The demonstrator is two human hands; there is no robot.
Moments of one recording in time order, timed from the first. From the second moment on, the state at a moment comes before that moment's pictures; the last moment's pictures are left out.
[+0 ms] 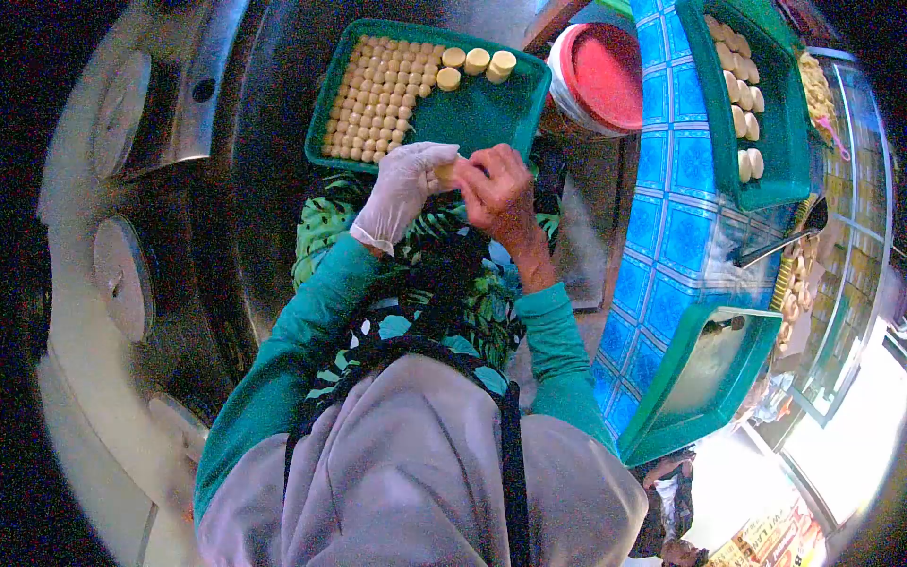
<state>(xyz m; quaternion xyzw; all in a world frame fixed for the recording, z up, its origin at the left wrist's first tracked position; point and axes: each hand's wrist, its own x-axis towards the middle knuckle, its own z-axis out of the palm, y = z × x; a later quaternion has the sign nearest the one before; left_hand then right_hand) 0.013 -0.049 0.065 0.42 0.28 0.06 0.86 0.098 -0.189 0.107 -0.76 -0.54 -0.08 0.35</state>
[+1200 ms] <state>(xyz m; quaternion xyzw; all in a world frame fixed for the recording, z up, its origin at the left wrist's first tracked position) 0.014 -0.057 0.081 0.37 0.26 -0.02 0.89 0.100 -0.204 0.096 -0.73 -0.26 0.18 0.60</state>
